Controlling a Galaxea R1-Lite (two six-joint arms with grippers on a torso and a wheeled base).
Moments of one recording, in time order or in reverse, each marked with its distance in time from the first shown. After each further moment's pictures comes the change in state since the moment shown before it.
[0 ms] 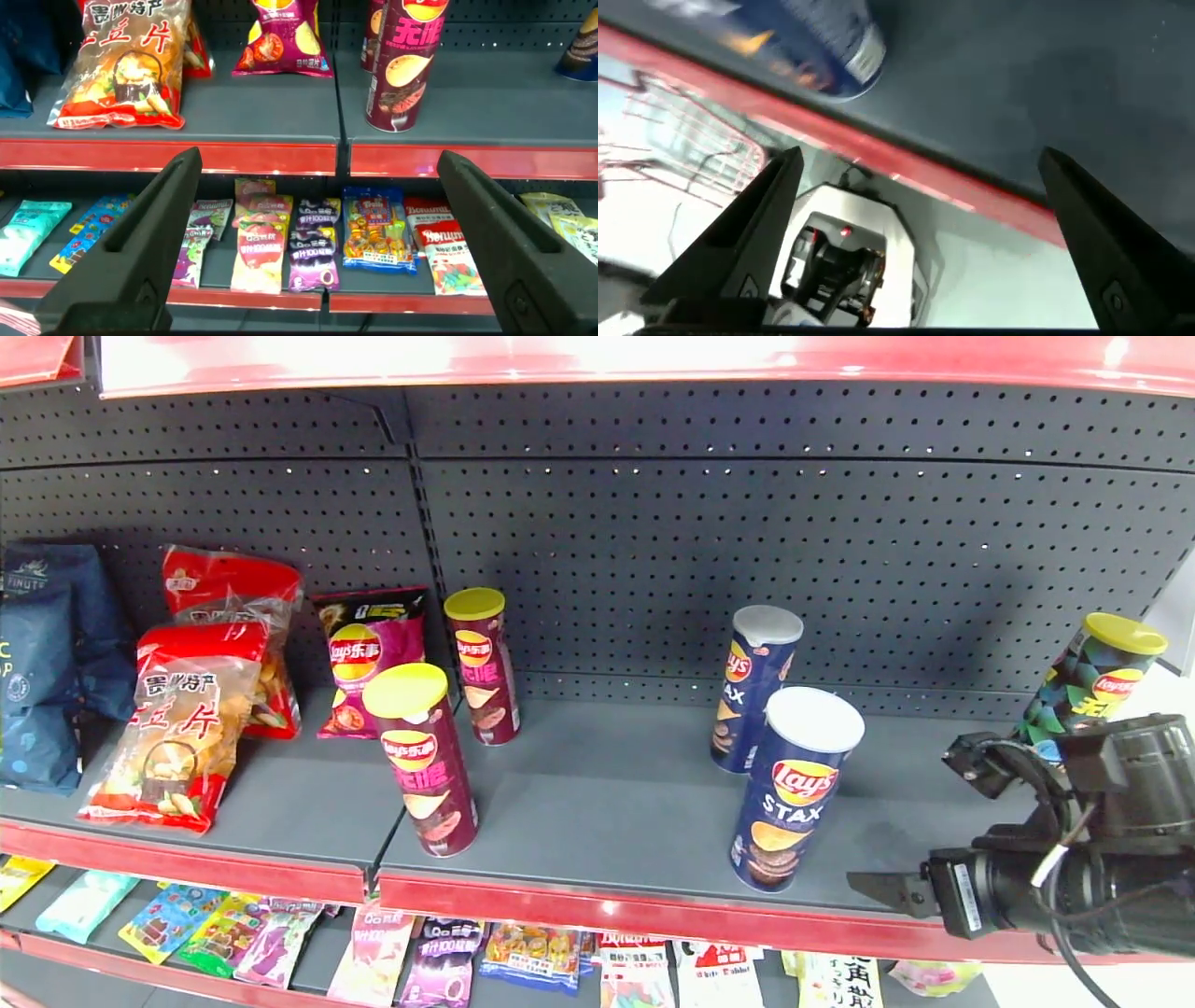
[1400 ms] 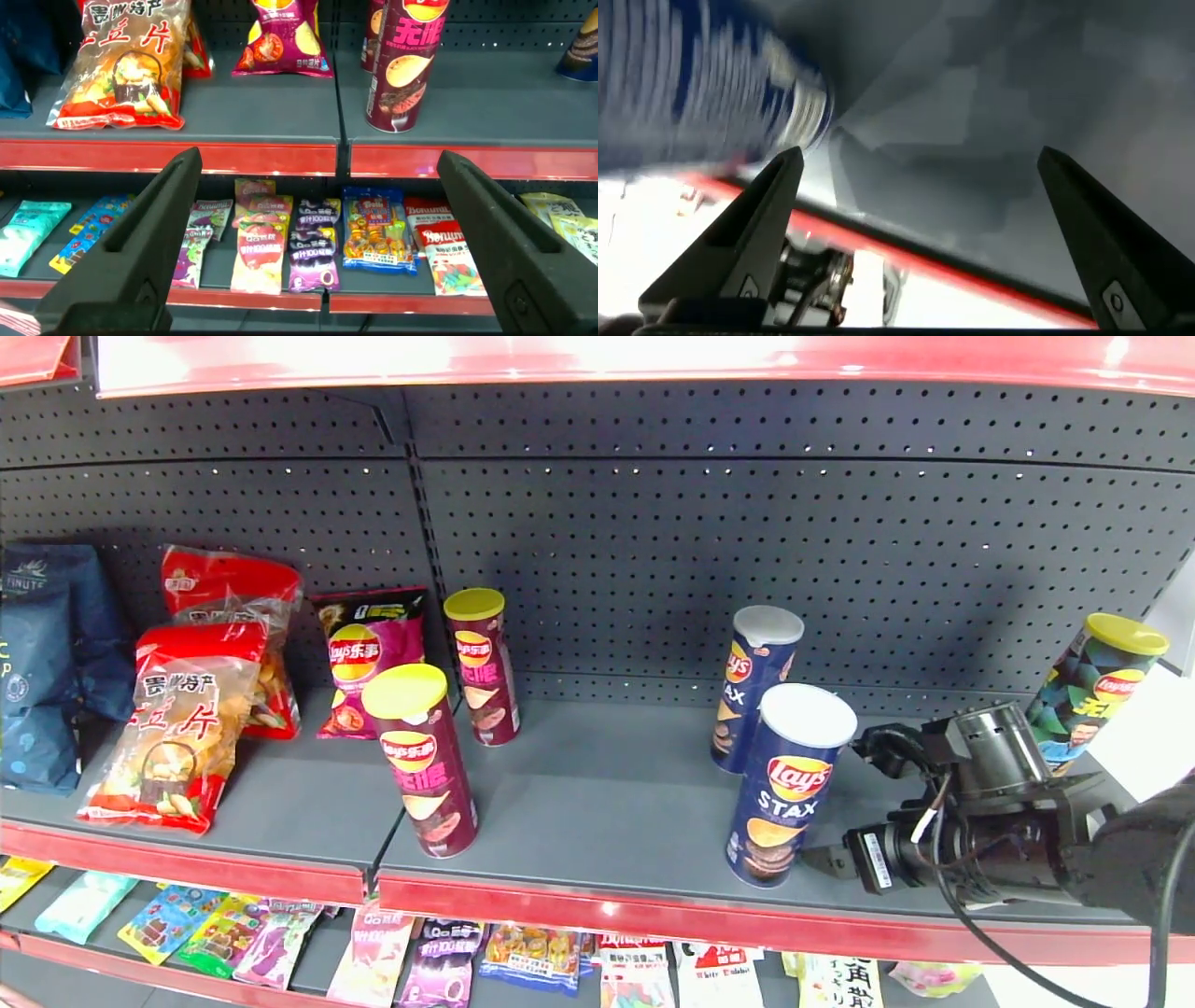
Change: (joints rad) left arm 0.000 0.000 0.000 0.000 0.000 0.000; right arm 0.036 0.264 -0.120 -0.070 -0.143 -0.015
